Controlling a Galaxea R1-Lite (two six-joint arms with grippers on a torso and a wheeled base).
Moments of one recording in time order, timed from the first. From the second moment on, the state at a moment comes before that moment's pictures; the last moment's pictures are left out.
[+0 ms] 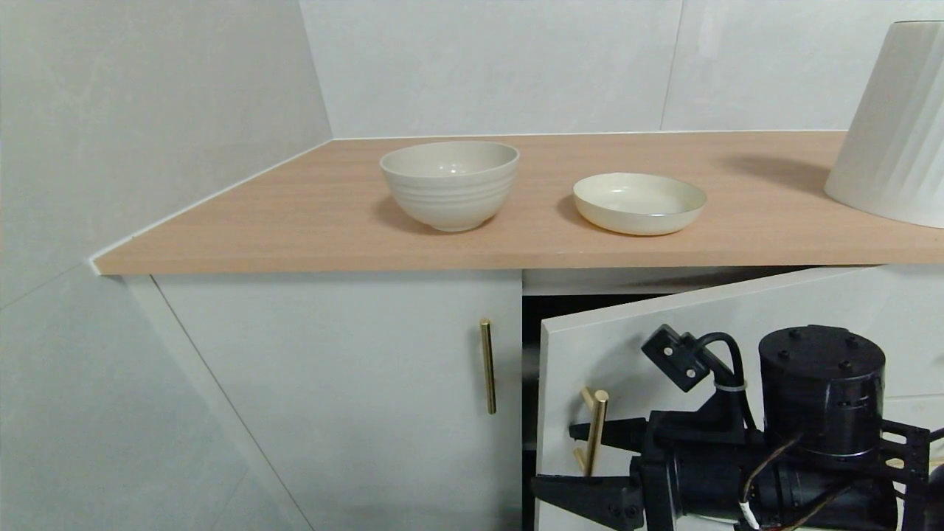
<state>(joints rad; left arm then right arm) 0.00 0.00 -0.04 -0.04 0.01 0.07 0.78 1.66 -0.49 -0.87 0.44 0.38</state>
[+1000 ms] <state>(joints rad) -0.35 0.98 -0.56 -0.03 -0.43 -0.13 0.82 1.60 -0.44 -0.87 0.44 0.37</state>
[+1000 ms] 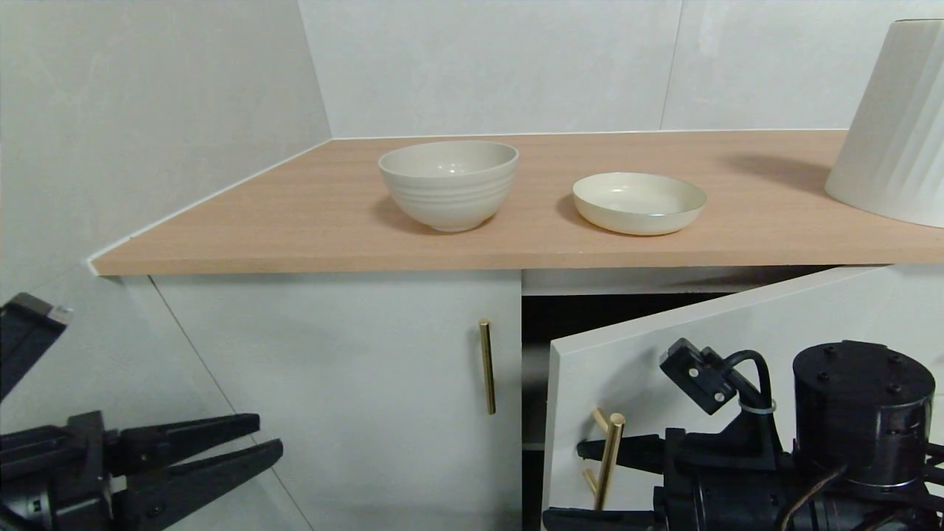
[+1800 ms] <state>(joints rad) -0.61 1.62 -0.55 -0.75 -0.42 -0.06 0.82 1.58 -0.43 -0.87 0.44 0.38</state>
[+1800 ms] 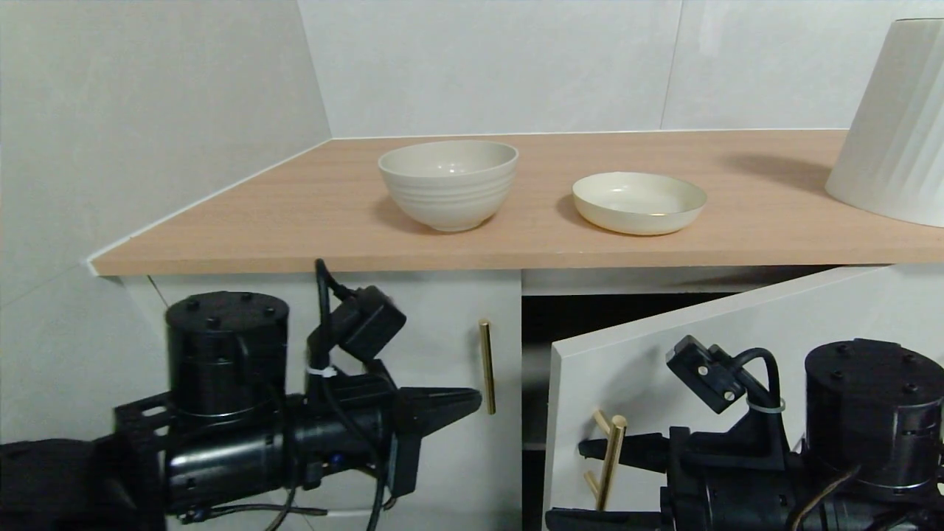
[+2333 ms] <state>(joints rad) -0.67 1.94 -0.56 -1.15 -0.41 -0.20 0.83 1.58 -0.43 -0.88 0.44 0.37</state>
